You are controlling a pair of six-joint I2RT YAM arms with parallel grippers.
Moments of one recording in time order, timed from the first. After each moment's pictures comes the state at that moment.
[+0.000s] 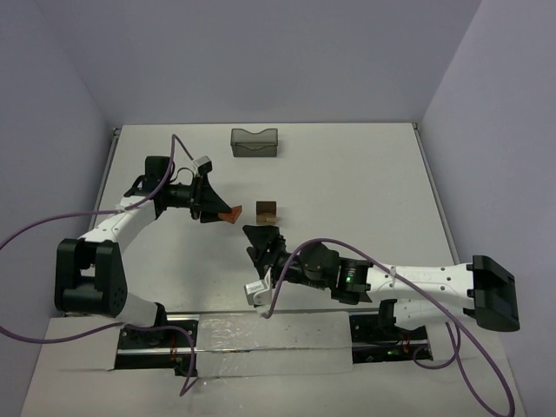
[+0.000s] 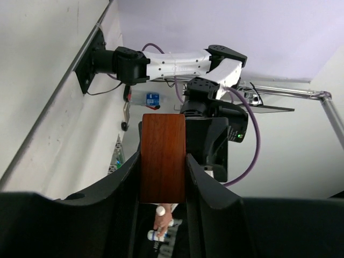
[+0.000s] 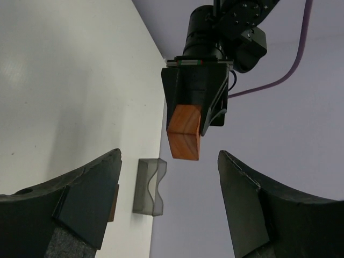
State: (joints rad) left arm -0.13 1.47 0.92 -0.25 1.47 -0.82; right arm 1.29 1.10 0.64 0.34 0.09 -1.31
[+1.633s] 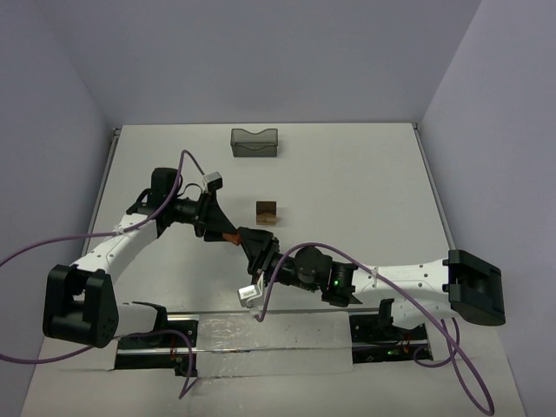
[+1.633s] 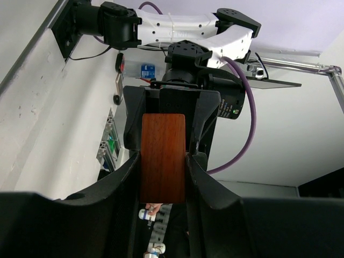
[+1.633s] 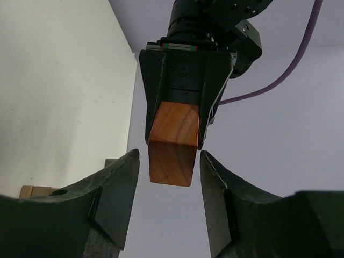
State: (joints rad) left arm -0.24 1.30 0.80 -0.26 1.48 -0.91; right arm 1.30 1.23 0.58 0.61 0.13 -1.48
